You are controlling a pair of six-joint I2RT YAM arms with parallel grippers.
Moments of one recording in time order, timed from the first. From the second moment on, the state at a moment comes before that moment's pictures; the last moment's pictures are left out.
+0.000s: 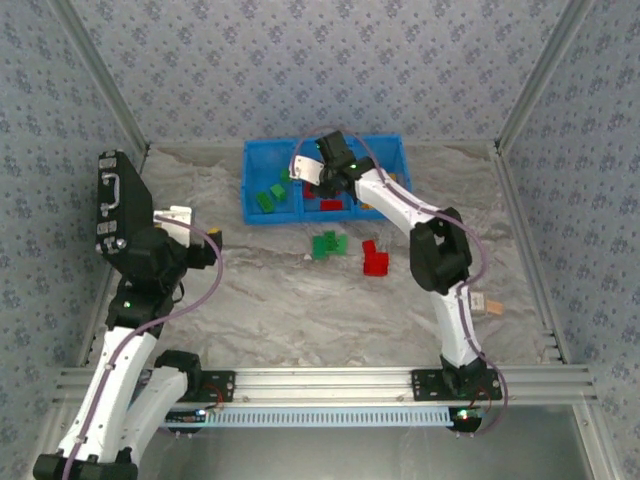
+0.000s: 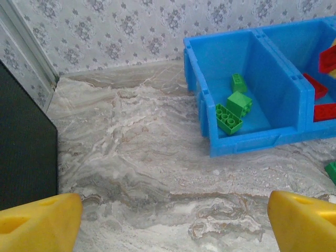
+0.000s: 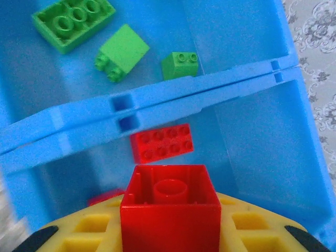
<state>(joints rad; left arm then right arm) -0.18 0.65 0.71 -0.45 -0.09 0.02 0.56 2.20 1.95 -0.52 -0.01 -0.85</state>
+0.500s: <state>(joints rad) -0.18 0.66 0.71 -0.45 -0.08 0.02 0.57 2.33 2.03 -0.52 0.05 -0.74</state>
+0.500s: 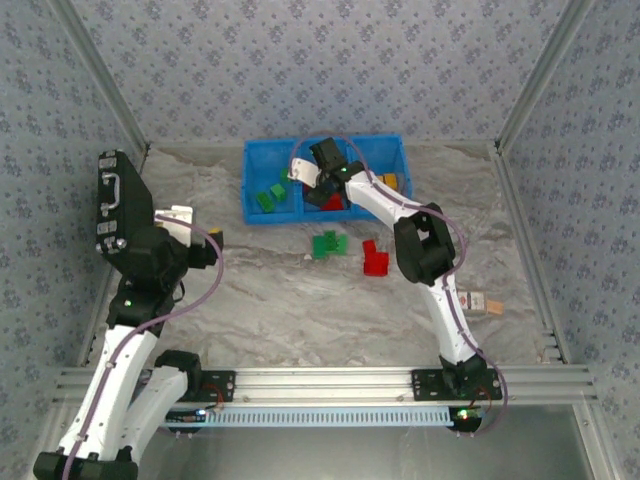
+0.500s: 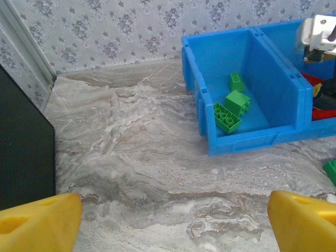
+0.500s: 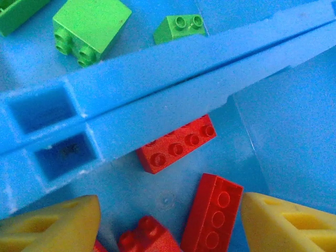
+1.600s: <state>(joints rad) -0.18 0.71 0.70 -0.39 -0.03 0.01 0.67 1.78 1.34 -0.68 0.22 0.75</state>
